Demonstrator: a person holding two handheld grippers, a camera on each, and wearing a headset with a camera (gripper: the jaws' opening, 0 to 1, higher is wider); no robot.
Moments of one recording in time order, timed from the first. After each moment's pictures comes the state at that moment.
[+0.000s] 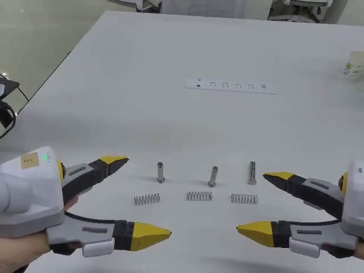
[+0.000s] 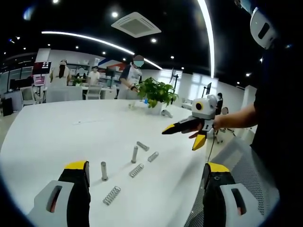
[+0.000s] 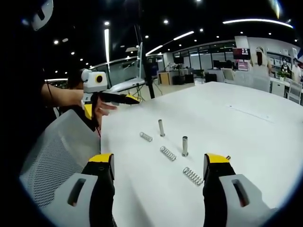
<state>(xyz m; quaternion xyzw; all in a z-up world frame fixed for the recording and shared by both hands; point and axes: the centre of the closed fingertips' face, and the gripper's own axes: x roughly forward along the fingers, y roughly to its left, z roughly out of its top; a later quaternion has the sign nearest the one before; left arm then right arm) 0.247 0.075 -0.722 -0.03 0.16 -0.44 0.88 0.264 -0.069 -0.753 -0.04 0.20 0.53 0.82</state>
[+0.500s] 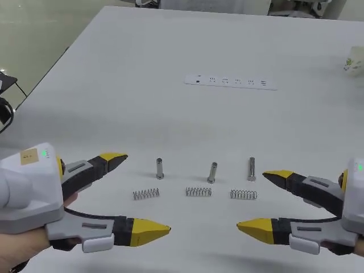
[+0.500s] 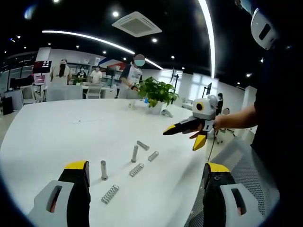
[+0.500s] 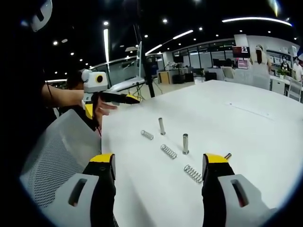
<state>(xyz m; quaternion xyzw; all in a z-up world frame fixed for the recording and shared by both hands) 0.247 0.075 -0.725 -0.03 0.16 -0.44 0.88 0.259 -0.067 -0.754 -0.03 0.21 0.53 0.82</state>
